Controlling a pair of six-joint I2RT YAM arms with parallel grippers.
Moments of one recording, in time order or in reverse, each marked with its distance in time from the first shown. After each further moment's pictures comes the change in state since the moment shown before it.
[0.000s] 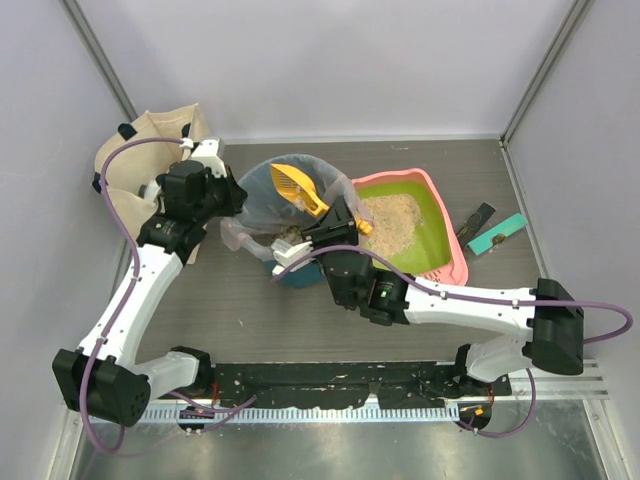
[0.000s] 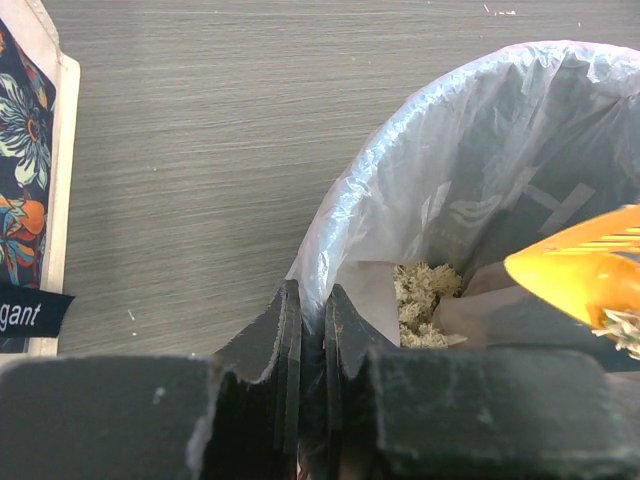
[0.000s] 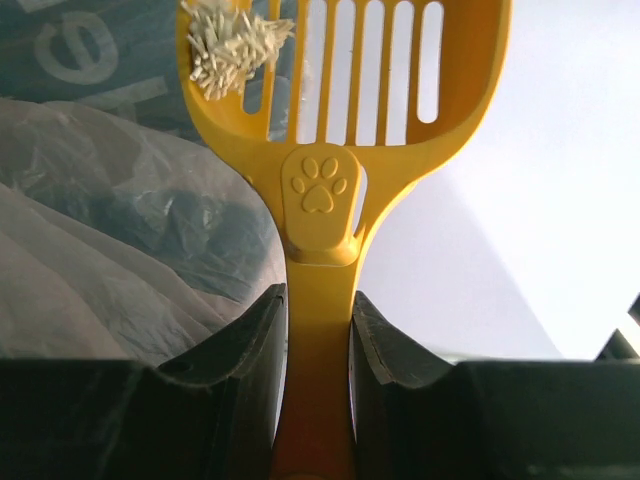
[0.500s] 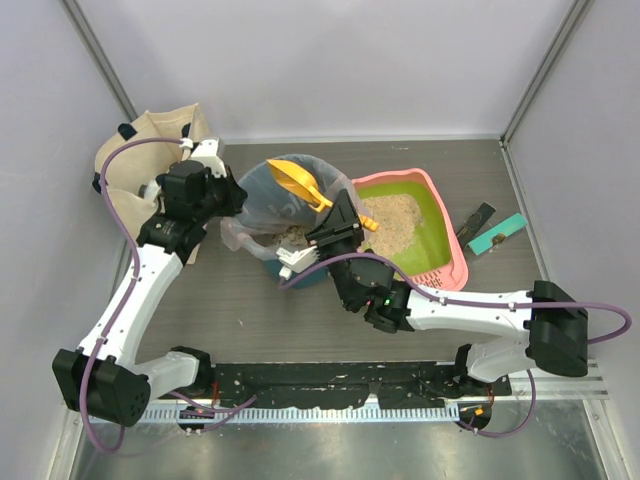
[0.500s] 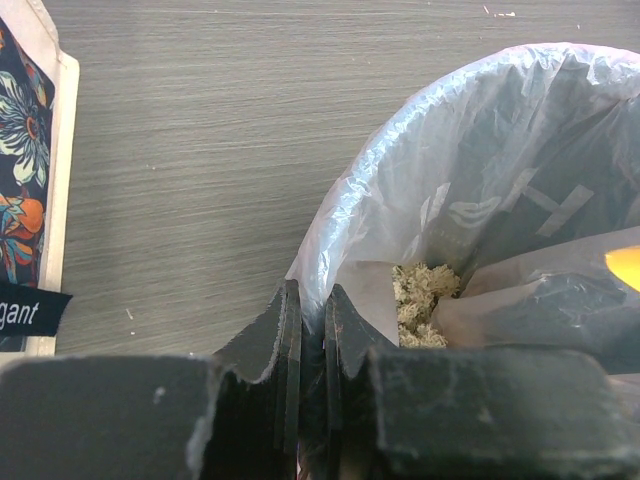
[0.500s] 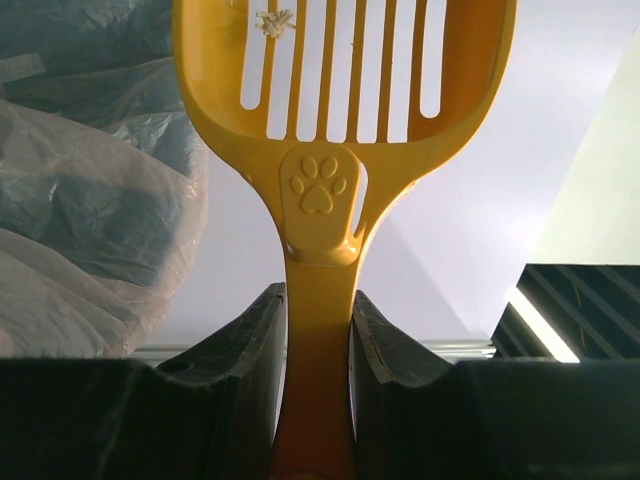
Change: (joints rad) left arm 0.000 0.000 0.000 0.000 -0.001 -0.008; right arm 0.002 -0.026 -0.157 0.481 -0.050 -0.406
